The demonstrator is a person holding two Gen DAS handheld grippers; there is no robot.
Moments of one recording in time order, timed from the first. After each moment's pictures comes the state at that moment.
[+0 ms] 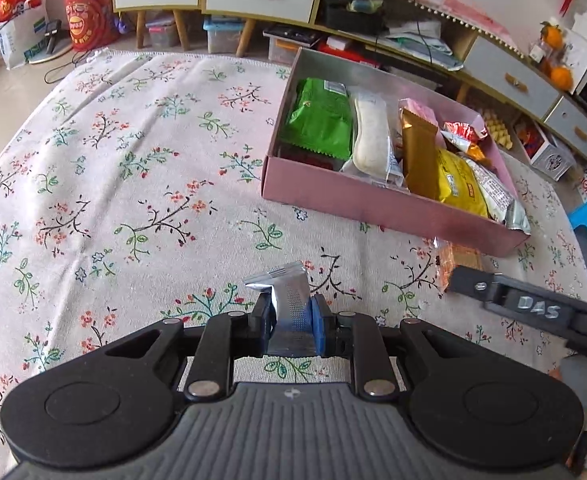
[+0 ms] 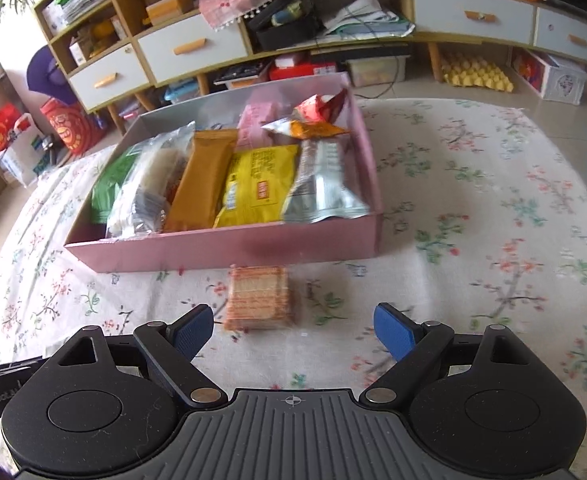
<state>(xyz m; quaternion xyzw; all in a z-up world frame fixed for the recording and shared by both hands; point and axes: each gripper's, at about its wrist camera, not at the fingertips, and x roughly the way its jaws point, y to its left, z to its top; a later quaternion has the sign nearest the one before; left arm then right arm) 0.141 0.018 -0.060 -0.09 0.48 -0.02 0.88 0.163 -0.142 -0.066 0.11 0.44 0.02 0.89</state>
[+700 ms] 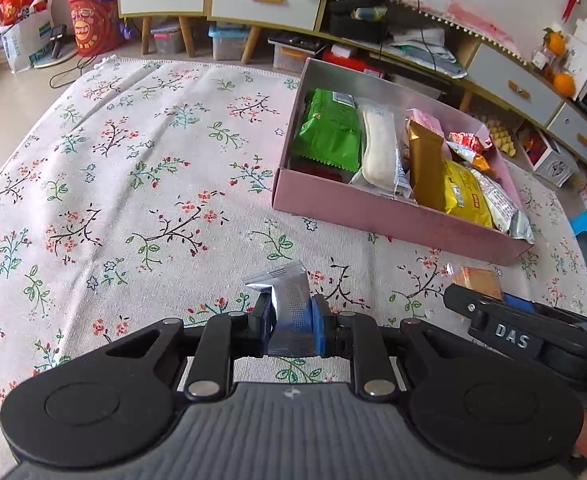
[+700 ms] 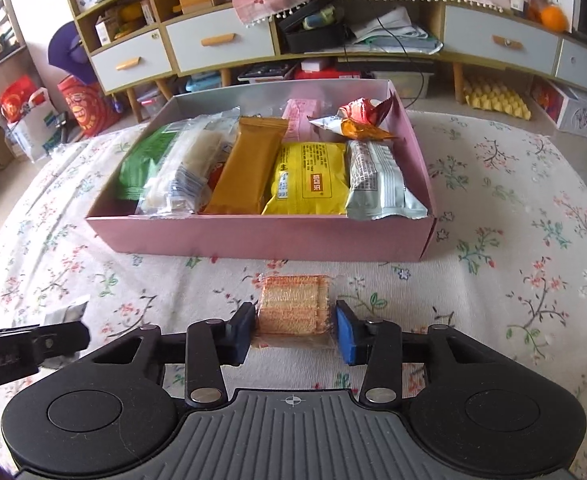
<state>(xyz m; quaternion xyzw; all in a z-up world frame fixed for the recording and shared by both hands) 0.140 0.025 -0.056 -0.09 0.47 -0.01 0.88 0.152 -0.116 -0.058 0.07 0.44 0.04 0.90</state>
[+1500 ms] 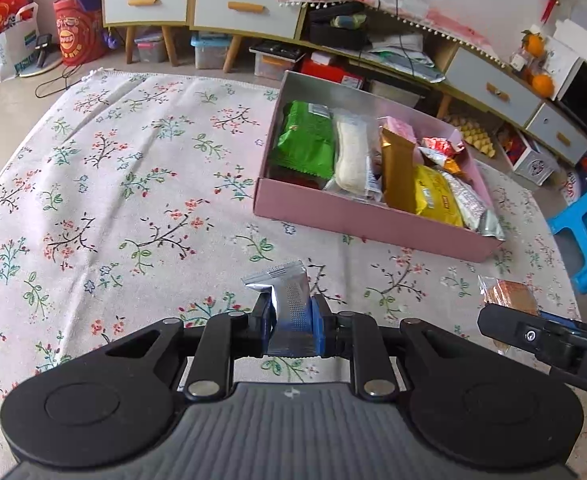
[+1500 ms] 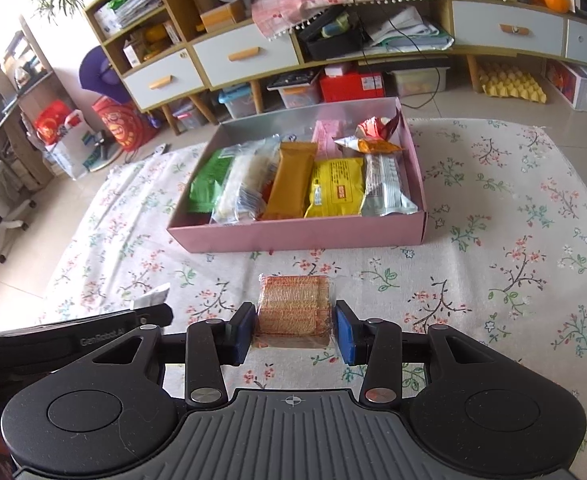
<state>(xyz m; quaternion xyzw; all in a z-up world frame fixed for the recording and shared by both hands) 0.130 0.022 -0.042 -0.09 0.45 -0.05 0.89 0.108 -0.132 -0.002 0.12 0.43 0.09 0.89</state>
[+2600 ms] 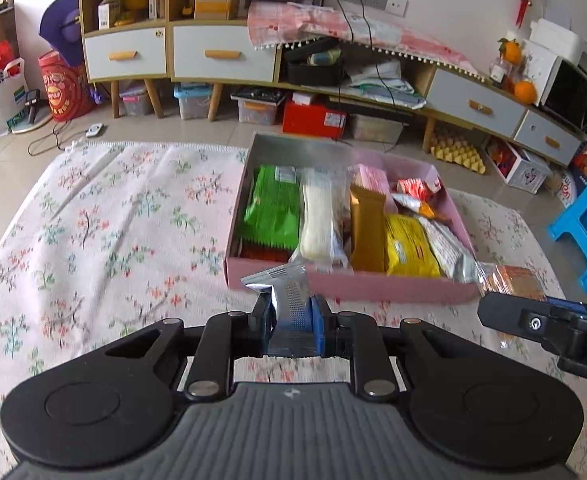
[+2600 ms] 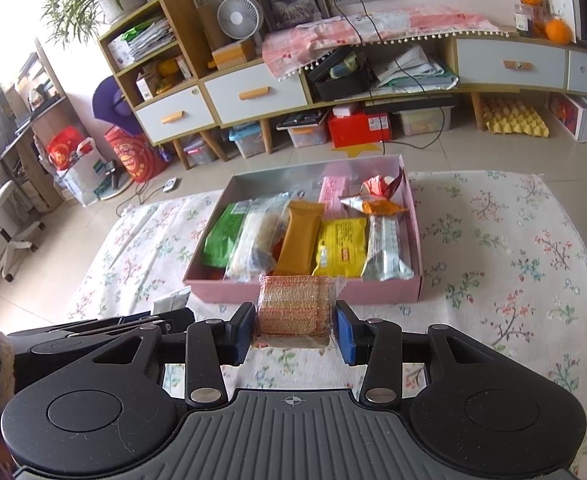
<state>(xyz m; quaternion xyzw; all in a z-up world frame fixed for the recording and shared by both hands) 0.153 -0.005 -0.017 -0.04 0.40 -0.05 0.92 0.125 -0.141 0.028 0.12 0.38 0.09 0.91</state>
